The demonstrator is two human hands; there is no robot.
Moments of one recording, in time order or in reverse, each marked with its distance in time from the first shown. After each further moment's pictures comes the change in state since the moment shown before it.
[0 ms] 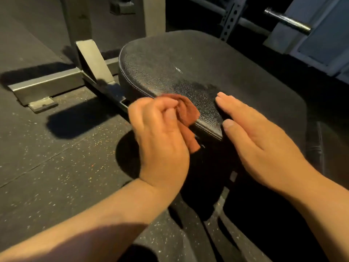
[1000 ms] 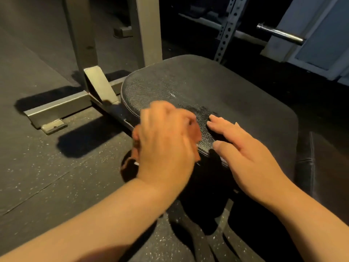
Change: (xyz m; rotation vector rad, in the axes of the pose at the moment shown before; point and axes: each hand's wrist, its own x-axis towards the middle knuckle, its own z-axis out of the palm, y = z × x) left_hand 0.041 0.022 -0.008 0.464 -0.258 0.007; right_hand 0.004 -0.004 0.002 0.274 0.026 0.155
